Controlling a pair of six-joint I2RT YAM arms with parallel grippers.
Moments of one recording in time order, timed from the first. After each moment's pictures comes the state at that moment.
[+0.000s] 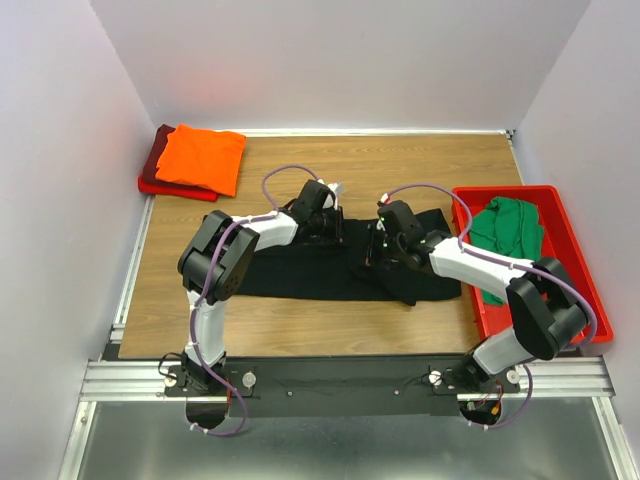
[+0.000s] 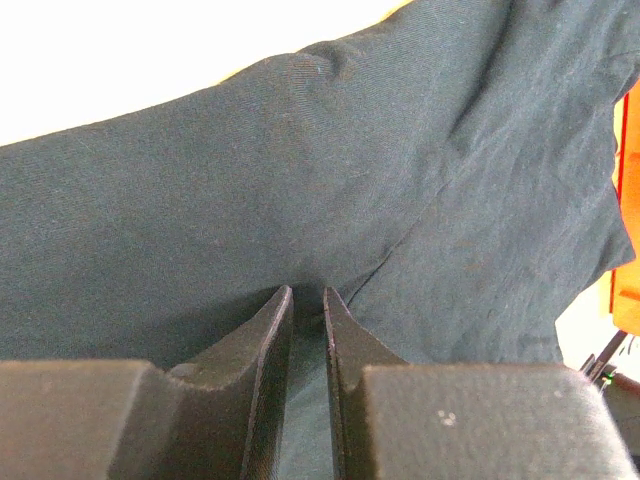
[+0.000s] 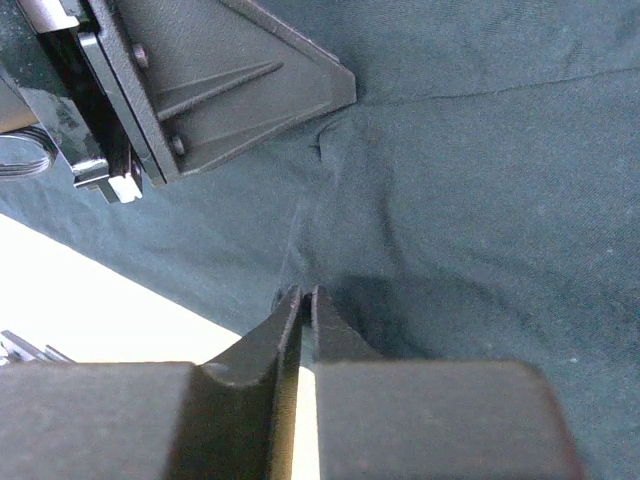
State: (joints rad) left arm -0.58 2.00 1.21 0.00 0.40 -0.56; right arm 0.63 1.51 0.86 -0.18 -0.12 0.67
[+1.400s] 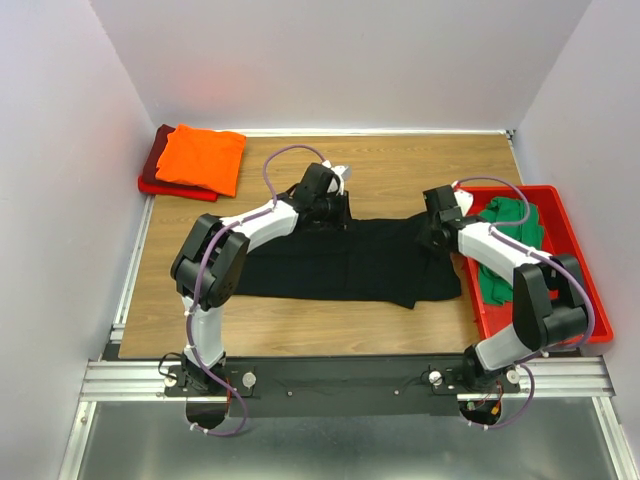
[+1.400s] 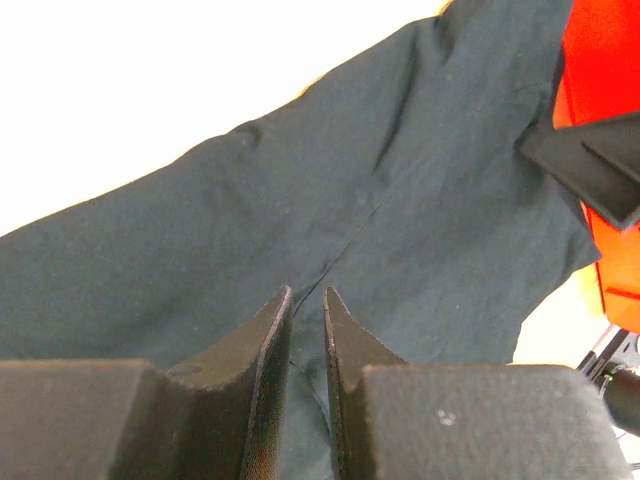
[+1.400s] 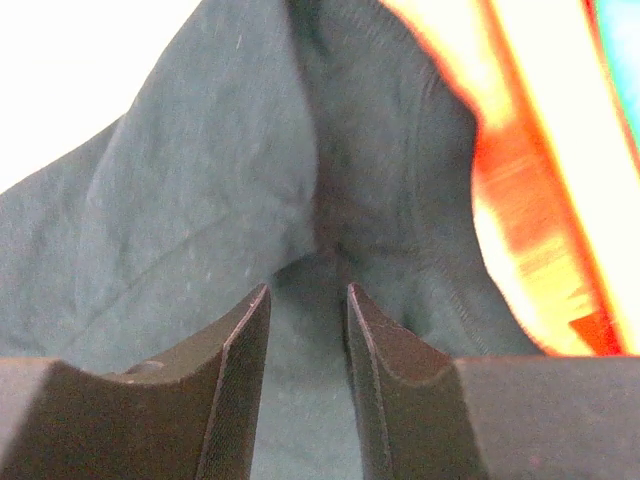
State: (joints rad) left arm -0.59 1.94 1.33 -0.13 0.36 -0.46; right arm 0.29 1.53 0.89 -0.37 0.32 0.68
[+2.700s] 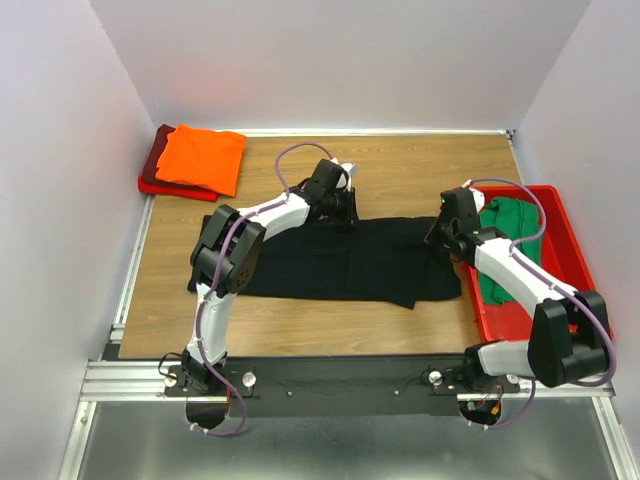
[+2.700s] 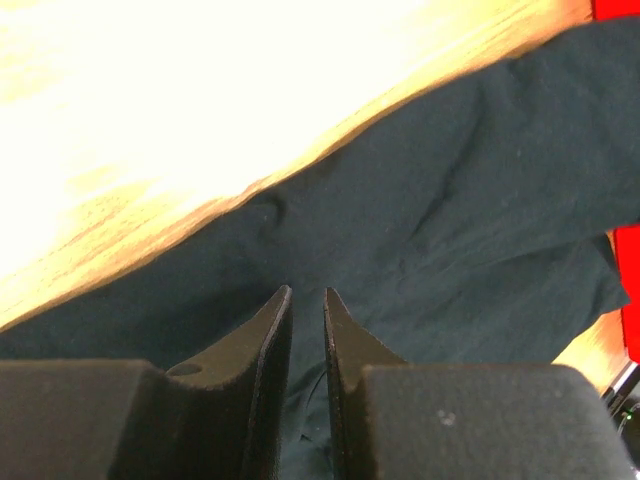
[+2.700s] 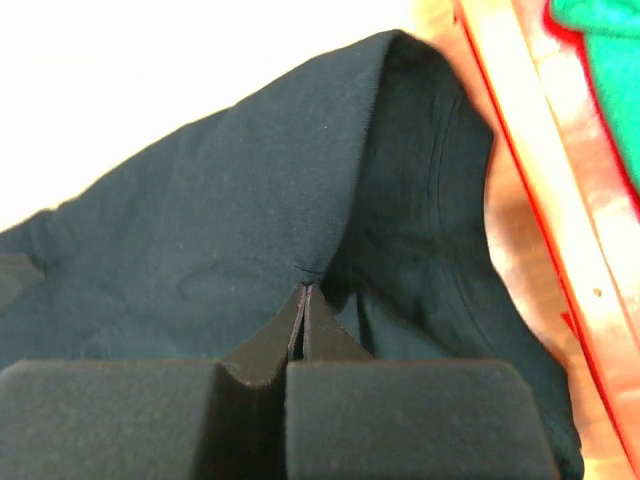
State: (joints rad) left arm -0.59 2.10 1.49 -0.17 0.35 -0.46; right arm 0.24 1.34 0.80 -0.29 0.22 0.63
